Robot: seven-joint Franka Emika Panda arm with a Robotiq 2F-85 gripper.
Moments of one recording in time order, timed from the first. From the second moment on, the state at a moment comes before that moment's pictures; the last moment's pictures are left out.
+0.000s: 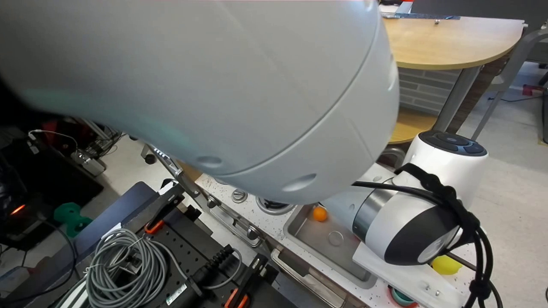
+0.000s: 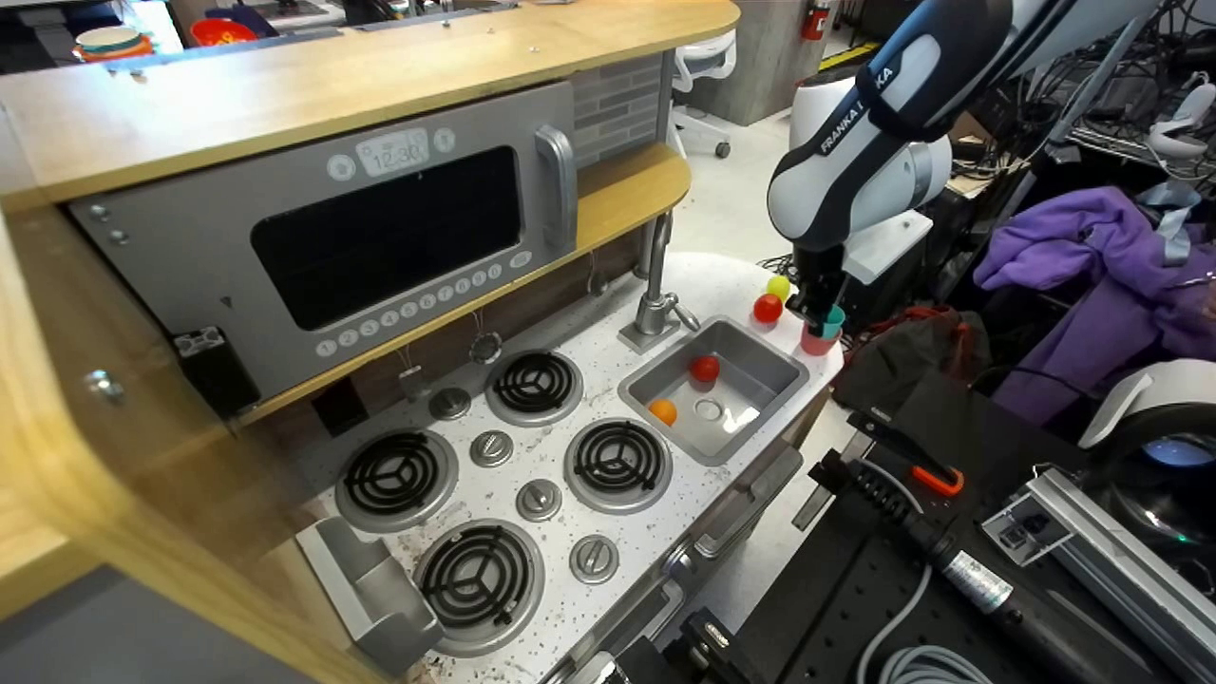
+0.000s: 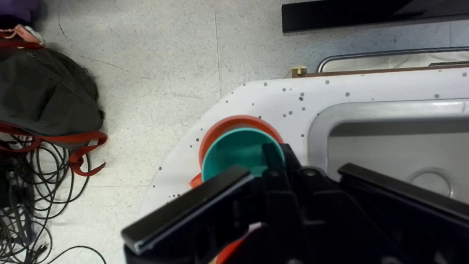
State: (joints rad) arm -0.35 0.98 -0.18 -1.69 -0.15 2.51 -0.31
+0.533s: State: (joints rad) arm -0.35 0.86 -0.19 -1.79 -0.15 2.55 -0.30
